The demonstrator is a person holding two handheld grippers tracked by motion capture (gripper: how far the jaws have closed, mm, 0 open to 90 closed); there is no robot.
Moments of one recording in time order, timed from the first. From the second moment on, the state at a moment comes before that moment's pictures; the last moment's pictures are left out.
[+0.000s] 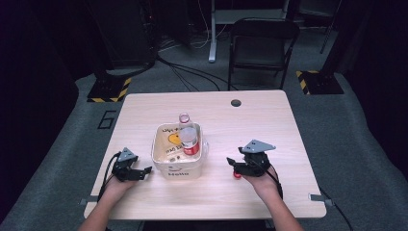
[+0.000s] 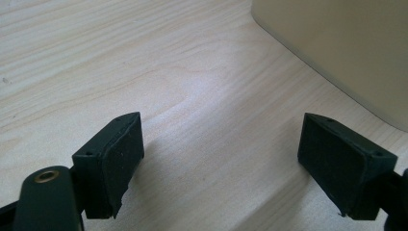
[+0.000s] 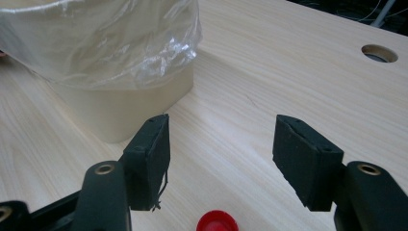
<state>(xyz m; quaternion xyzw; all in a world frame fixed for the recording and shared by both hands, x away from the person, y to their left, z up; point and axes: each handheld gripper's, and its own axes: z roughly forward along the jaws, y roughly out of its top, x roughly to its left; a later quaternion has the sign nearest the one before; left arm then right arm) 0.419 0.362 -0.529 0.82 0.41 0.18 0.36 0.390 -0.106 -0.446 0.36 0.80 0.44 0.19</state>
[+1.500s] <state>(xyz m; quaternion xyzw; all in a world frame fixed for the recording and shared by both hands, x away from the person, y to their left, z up) 0.419 0.361 -0.529 0.81 0.42 0.18 0.36 0.390 -0.117 -0.509 0.40 0.82 0.38 0.14</state>
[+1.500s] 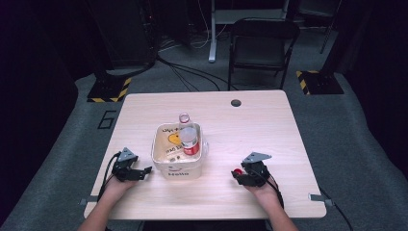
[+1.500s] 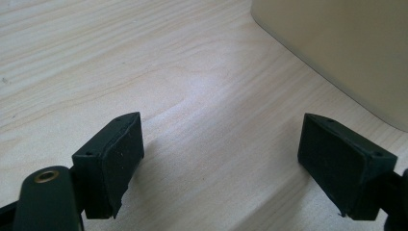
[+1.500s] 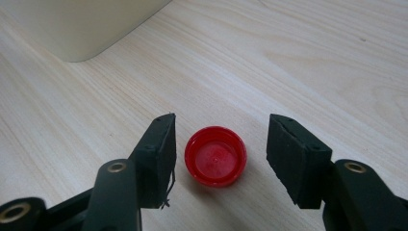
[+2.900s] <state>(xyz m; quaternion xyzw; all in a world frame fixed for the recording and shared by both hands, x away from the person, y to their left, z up) 0.419 0.361 -0.529 0.82 0.41 0.18 0.36 0.388 -0.110 -0.481 0.37 0.83 0.40 0.15</state>
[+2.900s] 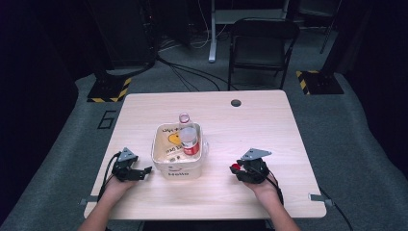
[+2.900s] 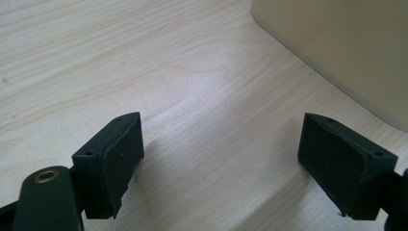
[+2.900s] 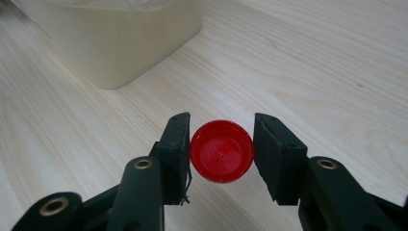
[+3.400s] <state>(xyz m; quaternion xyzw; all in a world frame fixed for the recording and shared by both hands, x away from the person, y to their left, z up) 0.419 0.361 -0.529 0.82 0.42 0.18 0.36 0.391 -0.099 -0.427 0.32 0.83 0.42 0.15</state>
